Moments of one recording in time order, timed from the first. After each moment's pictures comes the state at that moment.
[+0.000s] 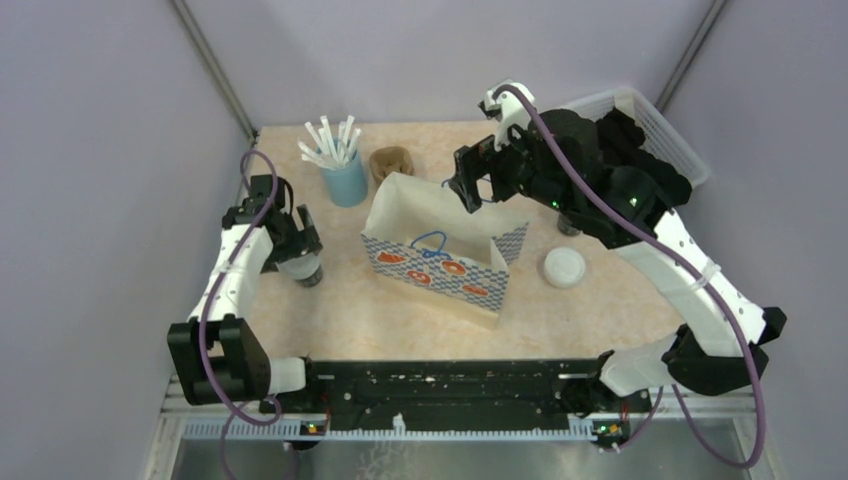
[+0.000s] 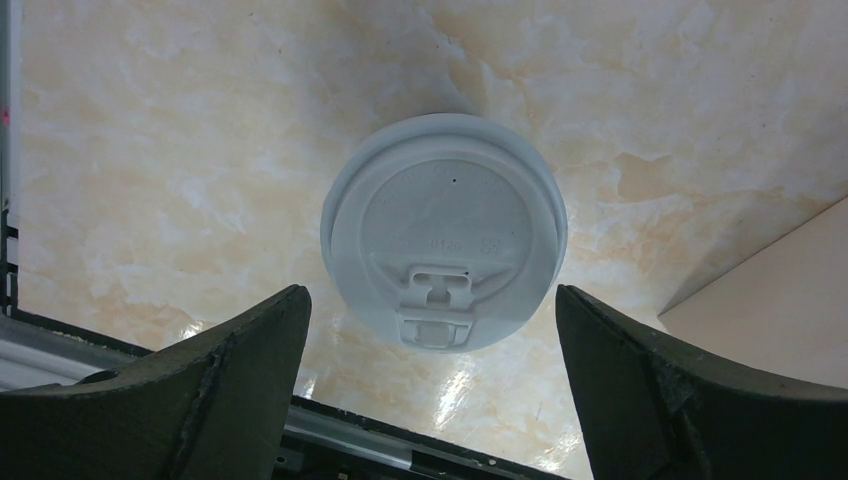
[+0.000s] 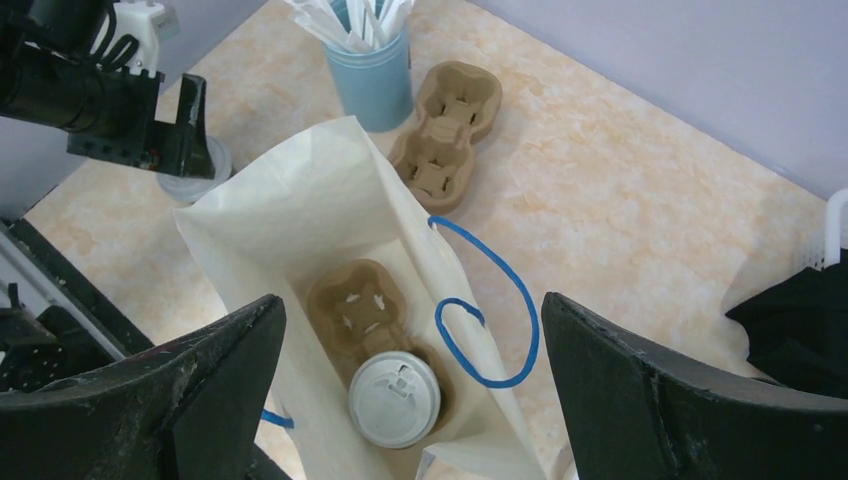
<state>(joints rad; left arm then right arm) 0.08 1.31 1.08 -0.90 -0.12 -0.34 0.89 1.37 1.87 -0.84 0.20 0.07</state>
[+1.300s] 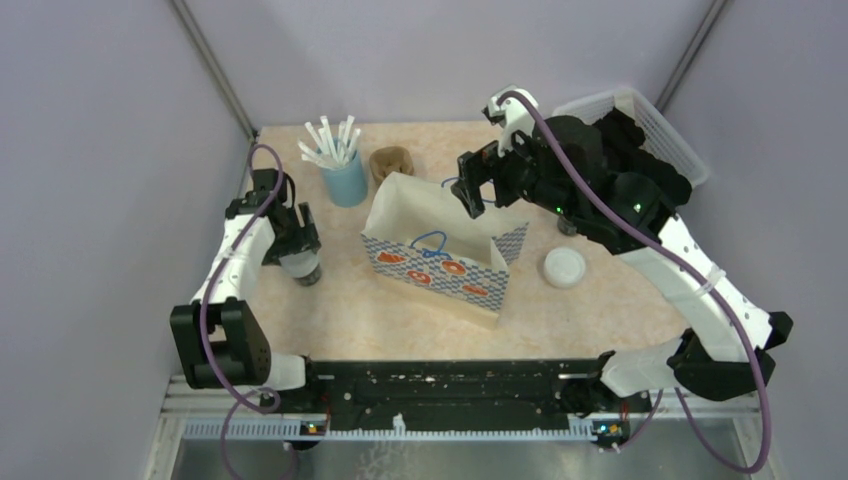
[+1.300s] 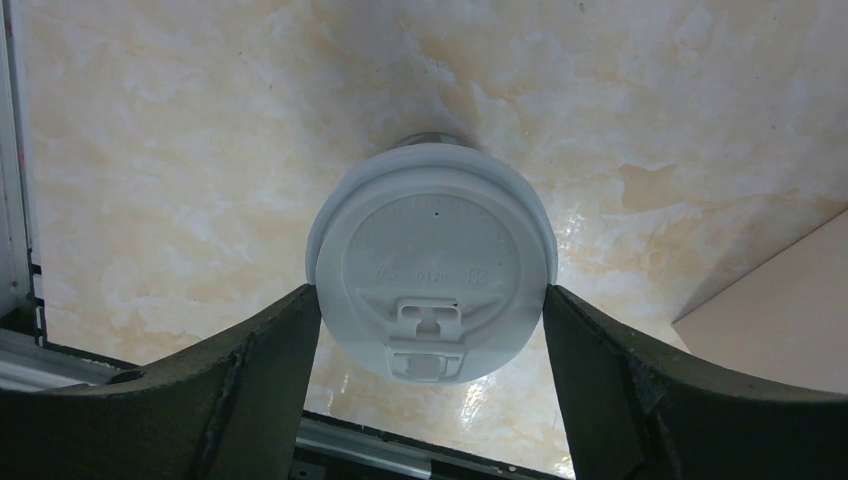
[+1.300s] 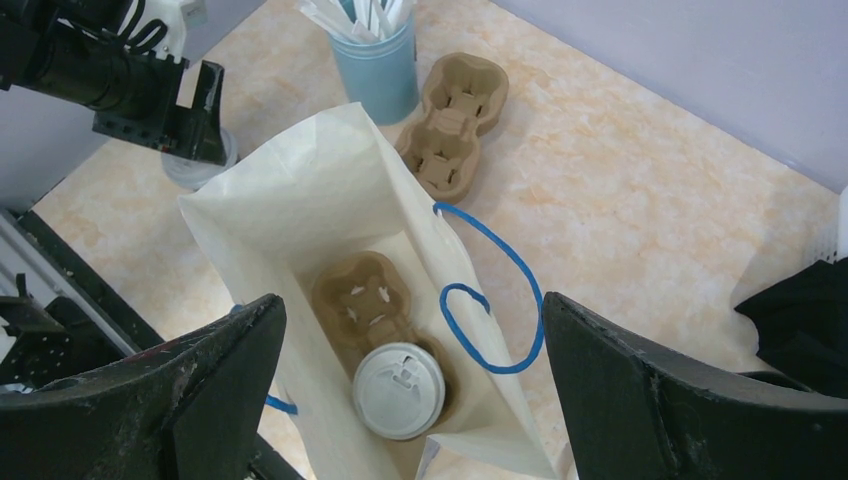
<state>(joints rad) 0.08 1.39 1.12 -0.88 -0.11 -0.27 0.89 1.33 1.82 -0.83 0.19 0.08</state>
